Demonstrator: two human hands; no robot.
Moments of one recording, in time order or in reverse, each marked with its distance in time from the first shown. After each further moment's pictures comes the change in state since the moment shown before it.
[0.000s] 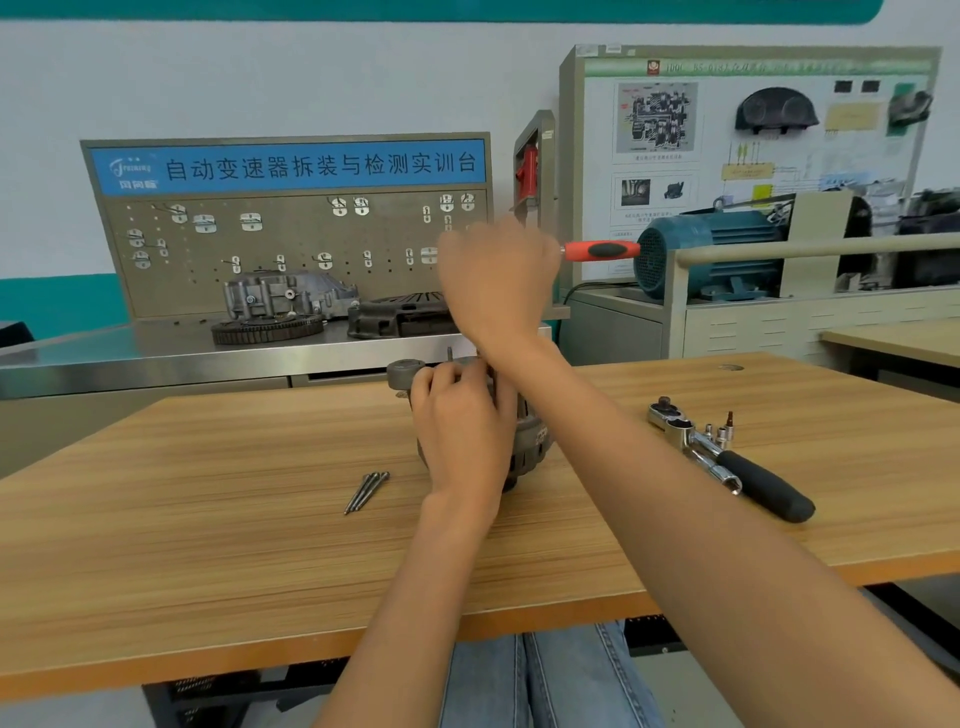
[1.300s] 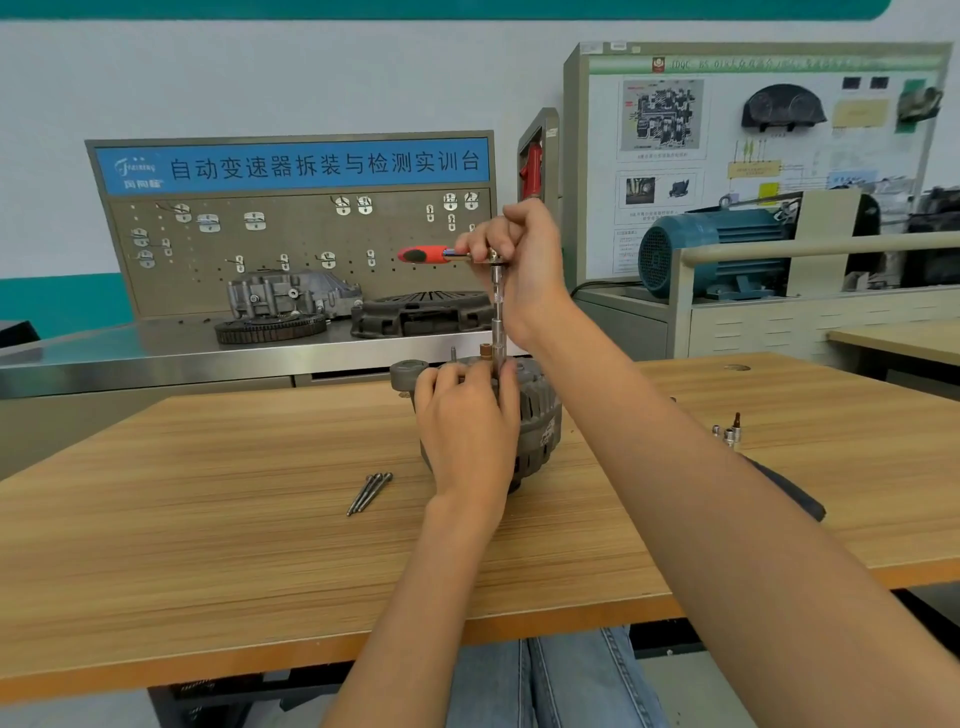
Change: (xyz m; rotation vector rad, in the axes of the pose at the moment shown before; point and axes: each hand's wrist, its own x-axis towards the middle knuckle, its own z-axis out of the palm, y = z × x) left_hand 0.002 0.000 0.004 0.062 0.017 0.035; right_hand 0.021 0.010 -0.015 1.282 -0.327 0.536
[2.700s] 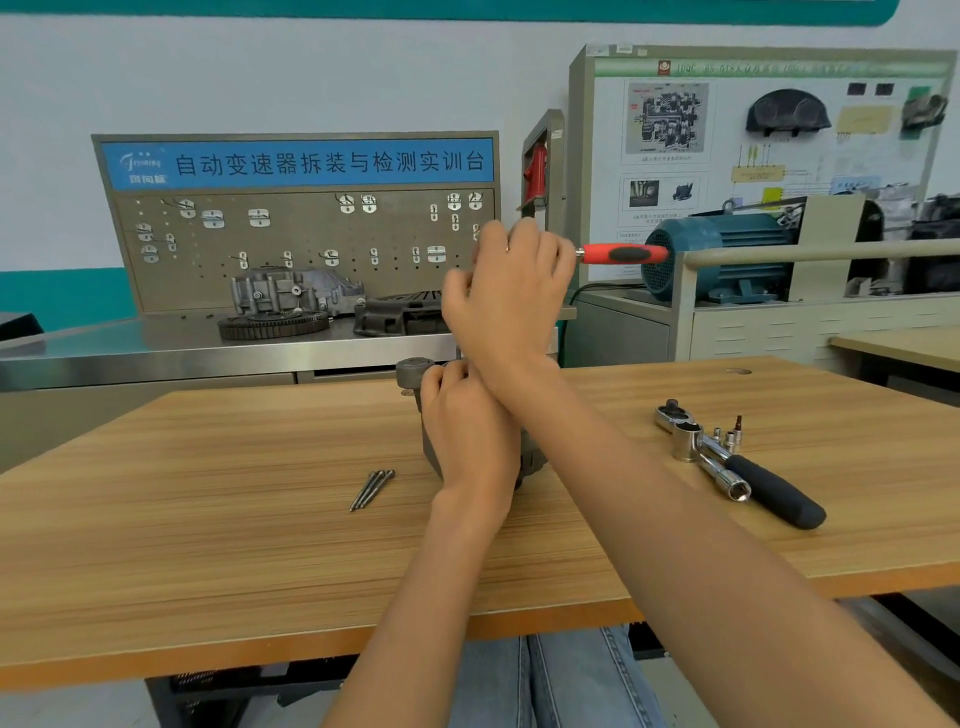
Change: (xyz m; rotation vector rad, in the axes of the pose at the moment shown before) left_hand 0.000 0.001 -0.004 -0.017 -0.055 -0.047; right_hand -0.019 0.036 0.007 -1.594 0.418 -0.636
